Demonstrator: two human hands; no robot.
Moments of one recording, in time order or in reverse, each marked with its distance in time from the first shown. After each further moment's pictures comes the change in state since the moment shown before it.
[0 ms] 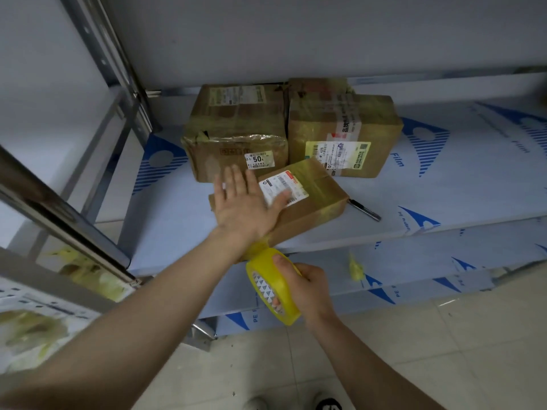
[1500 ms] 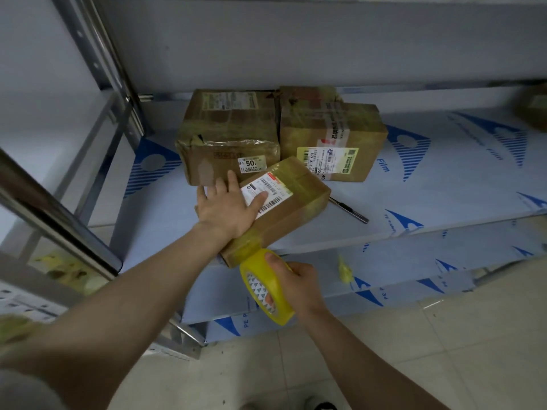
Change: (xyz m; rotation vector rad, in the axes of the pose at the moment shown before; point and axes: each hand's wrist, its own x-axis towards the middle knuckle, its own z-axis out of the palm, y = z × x) left_hand 0.010 -0.019 0.000 -0.019 -0.029 0.013; right_hand -0.002 -0.009 0.002 -0.151 0.036 0.040
